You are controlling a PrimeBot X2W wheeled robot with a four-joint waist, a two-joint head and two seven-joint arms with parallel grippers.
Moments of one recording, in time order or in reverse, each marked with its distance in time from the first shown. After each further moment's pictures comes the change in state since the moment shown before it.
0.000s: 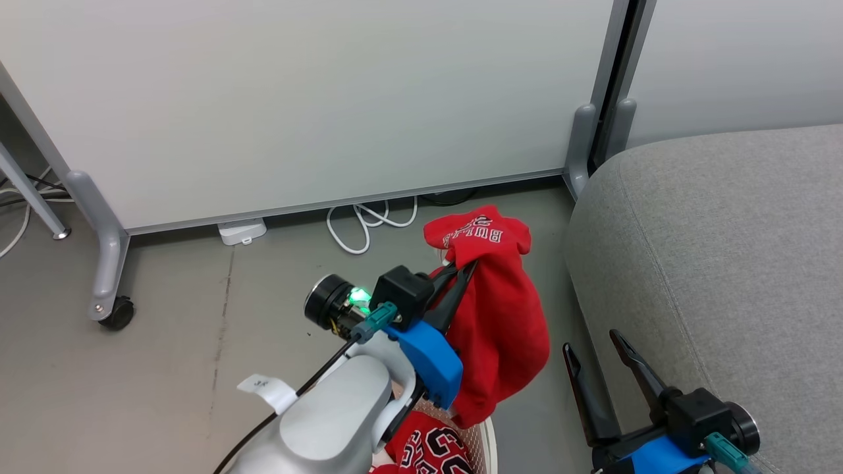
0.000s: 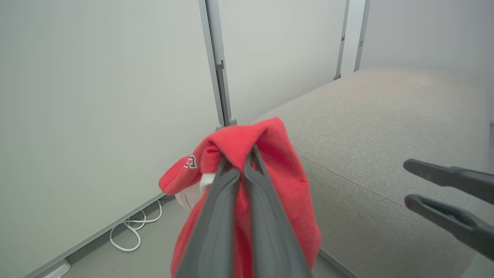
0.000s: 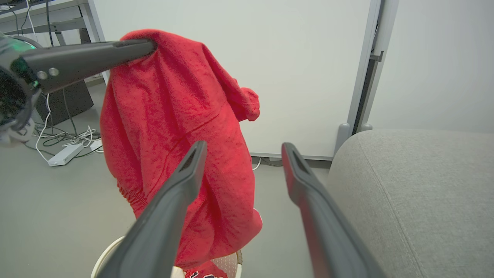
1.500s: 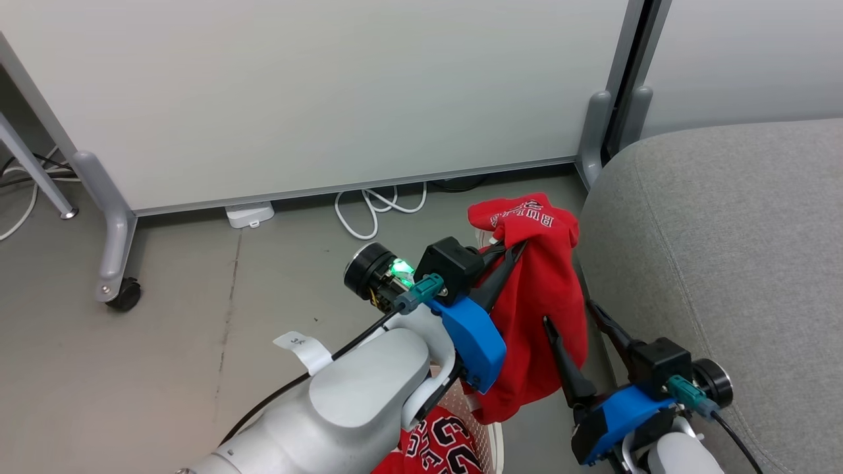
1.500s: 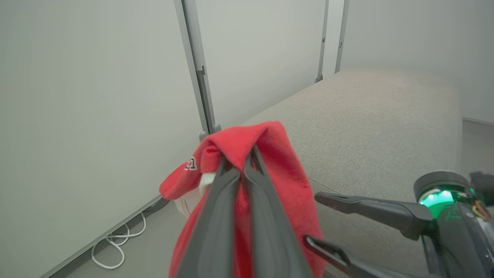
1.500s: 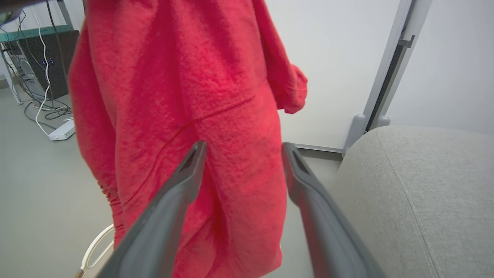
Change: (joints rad) left arm -0.180 0.000 -0.286 -0.027 -0.263 0.077 -0.001; right arm -0.182 0.000 0.025 0.213 -0.022 0.000 0.019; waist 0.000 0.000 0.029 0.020
